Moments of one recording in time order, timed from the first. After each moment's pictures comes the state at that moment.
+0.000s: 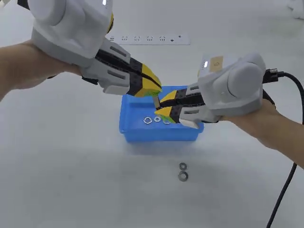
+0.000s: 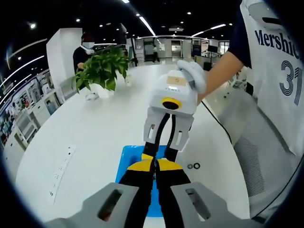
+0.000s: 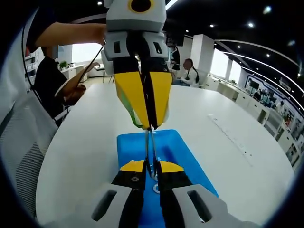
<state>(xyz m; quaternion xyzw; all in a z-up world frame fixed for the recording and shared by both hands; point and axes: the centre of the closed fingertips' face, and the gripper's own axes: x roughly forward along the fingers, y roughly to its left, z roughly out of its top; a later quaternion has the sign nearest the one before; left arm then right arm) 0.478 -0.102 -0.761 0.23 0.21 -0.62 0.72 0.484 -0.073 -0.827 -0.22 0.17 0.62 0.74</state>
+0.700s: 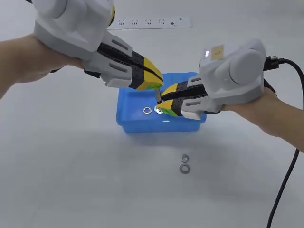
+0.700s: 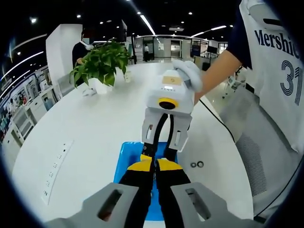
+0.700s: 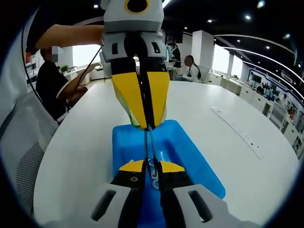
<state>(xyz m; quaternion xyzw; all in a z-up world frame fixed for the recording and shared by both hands) 0.483 -0.104 -0.772 0.22 0.22 -0.63 0.72 0.485 -0.078 -0.837 -0.20 0.19 0.63 0.73</state>
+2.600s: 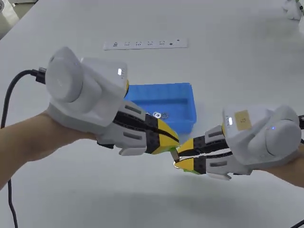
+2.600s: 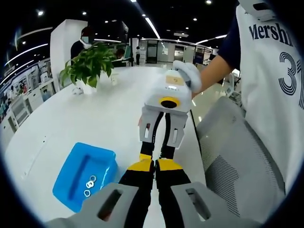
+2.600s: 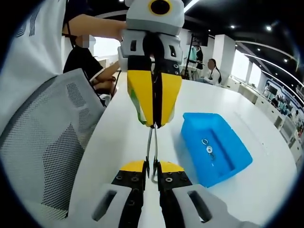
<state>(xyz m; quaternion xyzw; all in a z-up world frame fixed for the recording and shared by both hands) 0.362 -0.154 -0.772 0.17 0.24 -0.62 0.73 0.362 -0.132 -0.840 -0.24 0.18 0.68 0.67</state>
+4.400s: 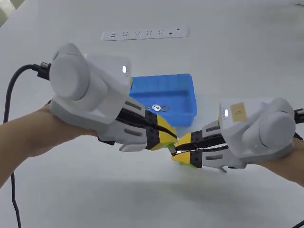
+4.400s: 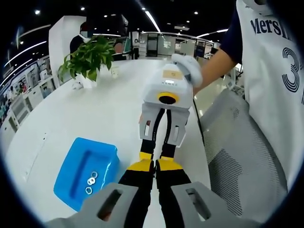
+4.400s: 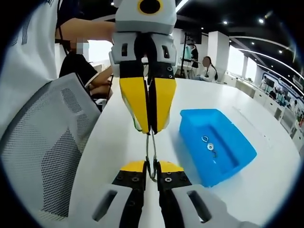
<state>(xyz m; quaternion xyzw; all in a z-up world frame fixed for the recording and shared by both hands) 0.366 -0.150 -0.777 0.20 0.25 -0.62 0.72 0.366 -0.125 -0.840 -0.21 0.19 0.67 0.68</state>
